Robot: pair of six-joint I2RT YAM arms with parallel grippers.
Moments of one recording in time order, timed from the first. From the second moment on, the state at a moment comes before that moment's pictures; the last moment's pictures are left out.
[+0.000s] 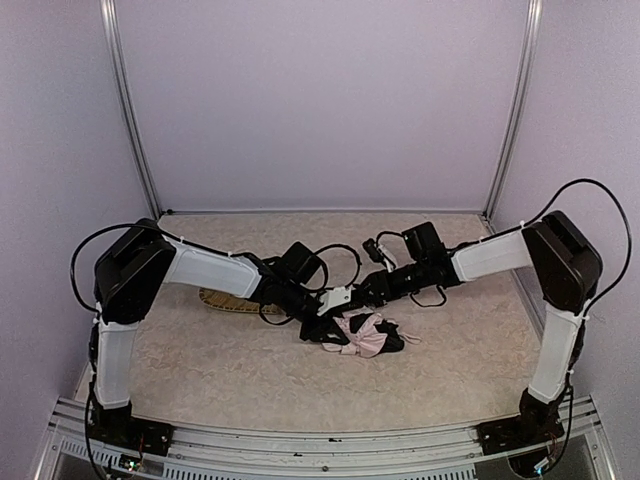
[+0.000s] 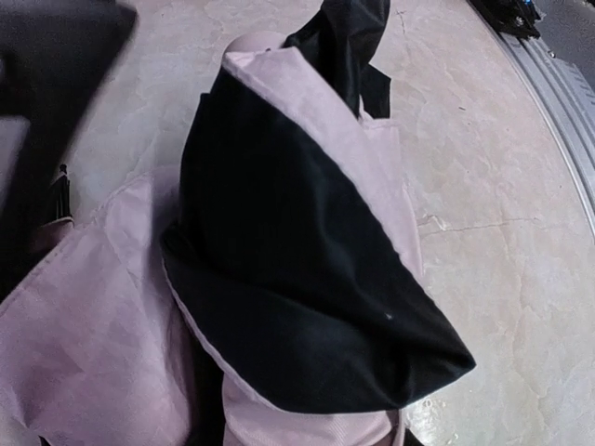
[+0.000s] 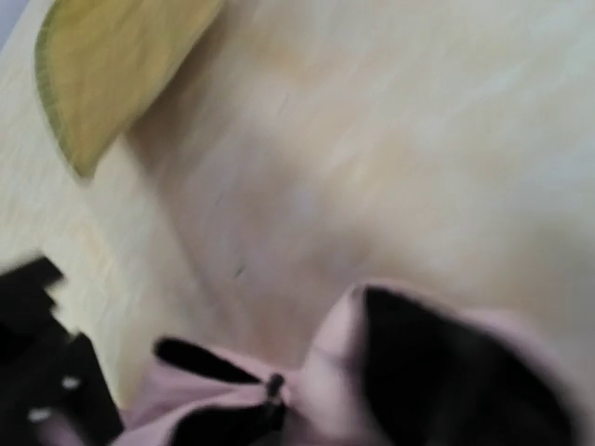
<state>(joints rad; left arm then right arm) -0.86 2.13 1.34 -0.18 0.61 0.57 0.53 1.94 1.07 0.08 -0.67 0.22</state>
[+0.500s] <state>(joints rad) -0.81 2.26 1.50 -0.39 0.85 0.57 0.75 1.25 0.75 -0.04 -0.30 -0.35</state>
